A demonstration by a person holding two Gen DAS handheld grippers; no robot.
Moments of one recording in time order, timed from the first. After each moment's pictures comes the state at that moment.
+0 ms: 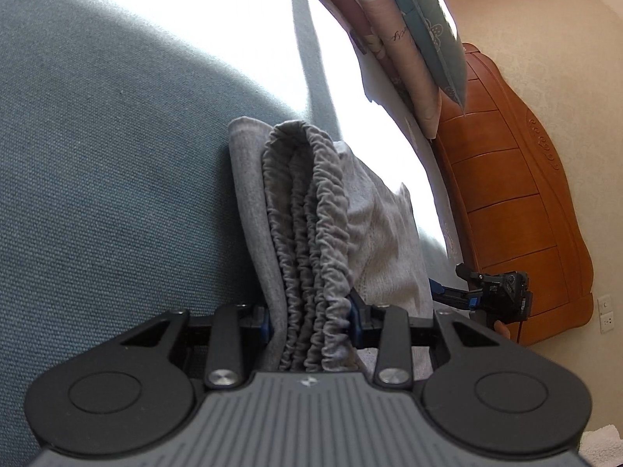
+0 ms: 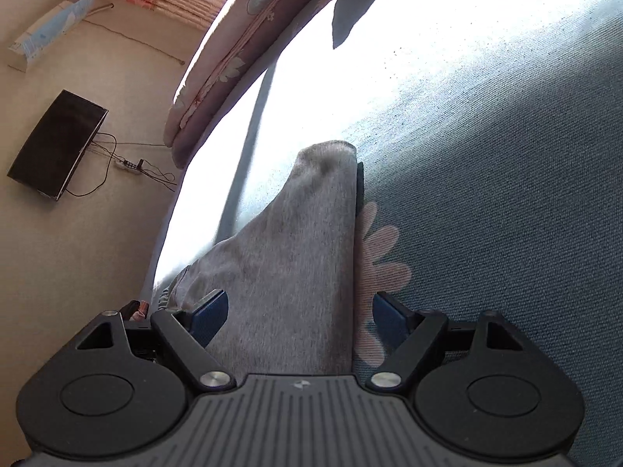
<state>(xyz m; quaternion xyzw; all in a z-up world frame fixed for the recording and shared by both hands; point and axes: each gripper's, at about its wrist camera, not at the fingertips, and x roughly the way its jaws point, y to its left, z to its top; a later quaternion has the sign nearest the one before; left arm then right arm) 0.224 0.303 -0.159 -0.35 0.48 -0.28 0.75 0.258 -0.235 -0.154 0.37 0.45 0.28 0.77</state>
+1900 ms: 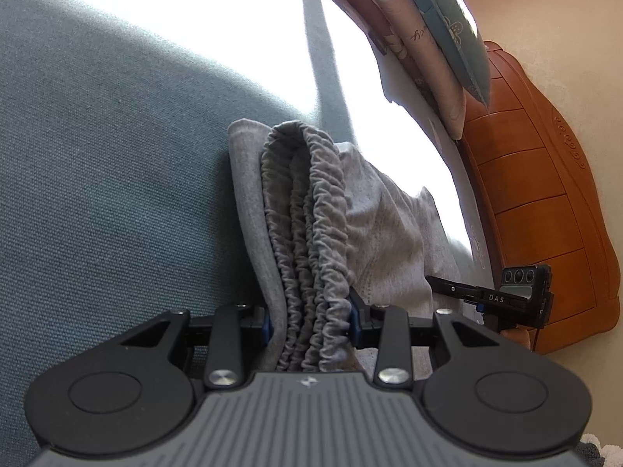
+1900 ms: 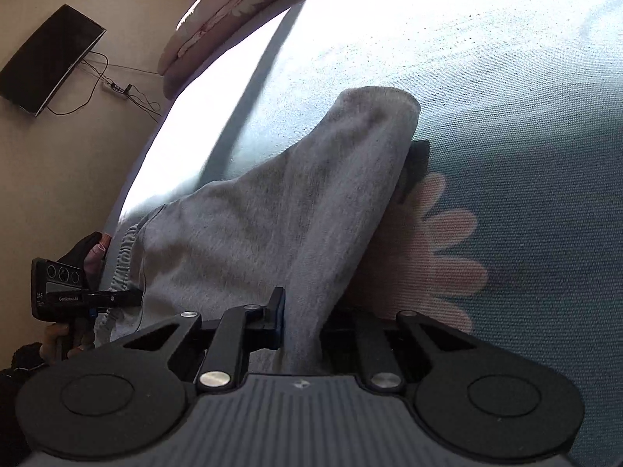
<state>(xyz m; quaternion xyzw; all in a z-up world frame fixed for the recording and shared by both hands) 0.226 0.279 -0.139 -0.32 0.50 -0.23 0.77 0.271 -0.166 -0.154 0.24 0.50 0.29 0.78</state>
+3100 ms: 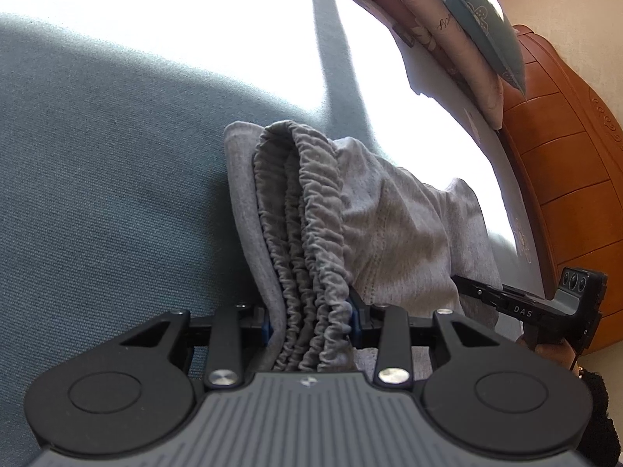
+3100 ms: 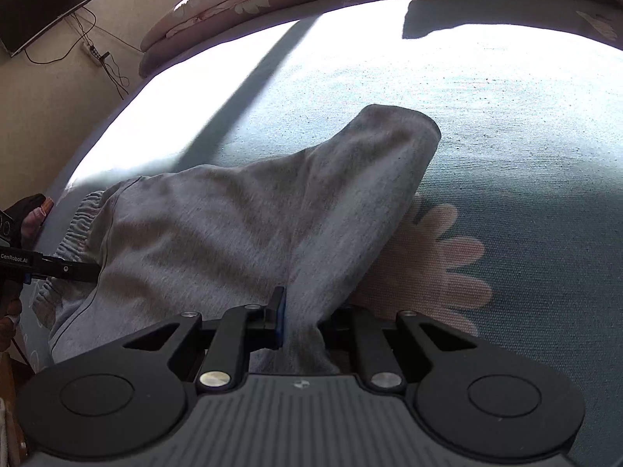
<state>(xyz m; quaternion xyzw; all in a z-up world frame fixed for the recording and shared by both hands) 0.232 0.239 -0.122 -0.25 0.52 -0.17 0.80 0.248 -0.123 -0.133 0.11 0.47 0.23 0.85</state>
